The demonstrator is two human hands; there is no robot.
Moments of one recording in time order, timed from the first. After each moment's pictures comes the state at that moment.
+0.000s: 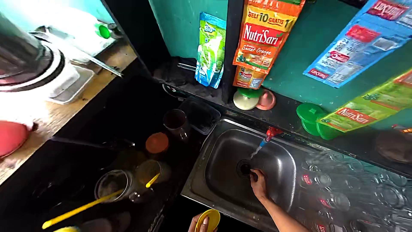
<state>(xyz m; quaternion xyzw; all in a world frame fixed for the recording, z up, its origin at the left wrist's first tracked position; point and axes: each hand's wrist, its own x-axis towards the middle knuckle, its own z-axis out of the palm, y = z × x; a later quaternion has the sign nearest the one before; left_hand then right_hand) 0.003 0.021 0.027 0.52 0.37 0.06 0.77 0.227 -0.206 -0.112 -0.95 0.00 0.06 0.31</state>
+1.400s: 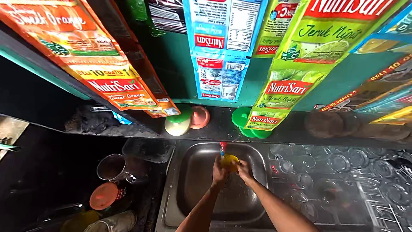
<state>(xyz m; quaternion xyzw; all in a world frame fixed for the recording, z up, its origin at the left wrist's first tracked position) 0.308 -0.101 -0.068 0.63 0.19 -0.15 0.74 0.306 -0.240 -0.063 -0.74 0.25 0.15 0.61</state>
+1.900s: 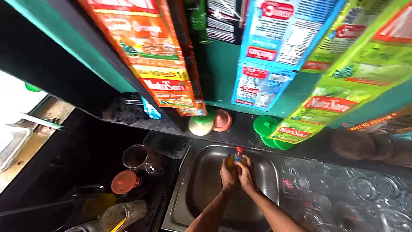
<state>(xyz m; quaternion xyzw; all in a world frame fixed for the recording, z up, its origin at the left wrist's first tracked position) 0.316 -0.095 -0.041 0.79 0.22 -0.04 0.56 0.315 -0.200 -0.043 -0.93 -0.01 0.02 0.36</state>
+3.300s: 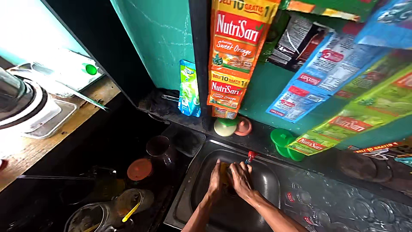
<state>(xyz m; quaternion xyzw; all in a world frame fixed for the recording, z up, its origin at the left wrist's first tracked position) 0.291 -0.014 0.018 0.48 0.31 -0.11 0.81 0.308 -0.144 0.035 -0.95 -0.25 -0.06 0.16</state>
